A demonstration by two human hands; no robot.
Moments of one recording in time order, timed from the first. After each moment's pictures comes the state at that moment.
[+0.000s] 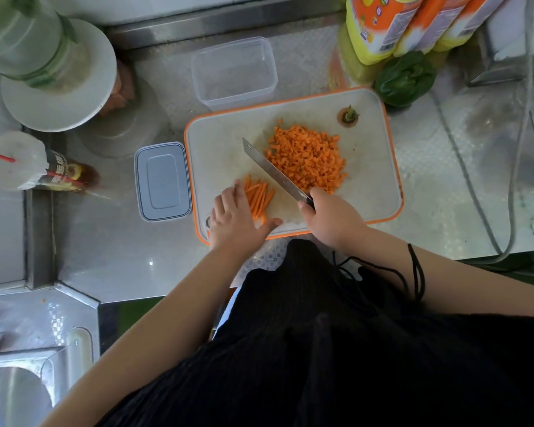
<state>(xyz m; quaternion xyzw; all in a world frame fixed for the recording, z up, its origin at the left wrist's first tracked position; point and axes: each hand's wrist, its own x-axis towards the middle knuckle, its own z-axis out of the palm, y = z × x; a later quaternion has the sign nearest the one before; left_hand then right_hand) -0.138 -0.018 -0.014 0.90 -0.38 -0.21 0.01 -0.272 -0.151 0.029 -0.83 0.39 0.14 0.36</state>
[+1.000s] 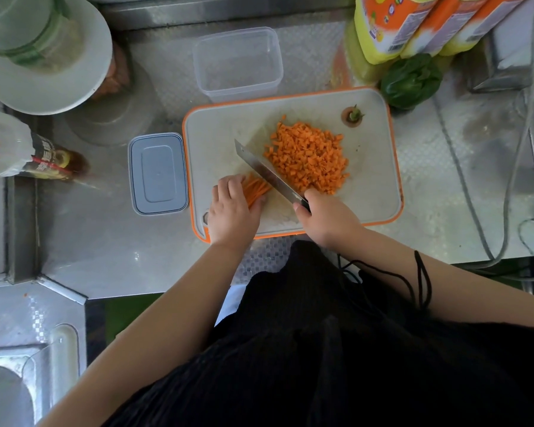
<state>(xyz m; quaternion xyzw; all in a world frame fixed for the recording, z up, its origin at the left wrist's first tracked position) -0.131 -0.022 -0.041 0.90 -0.37 -0.06 0.22 -0.260 -0.147 0.031 -0.84 0.38 0.18 0.35</state>
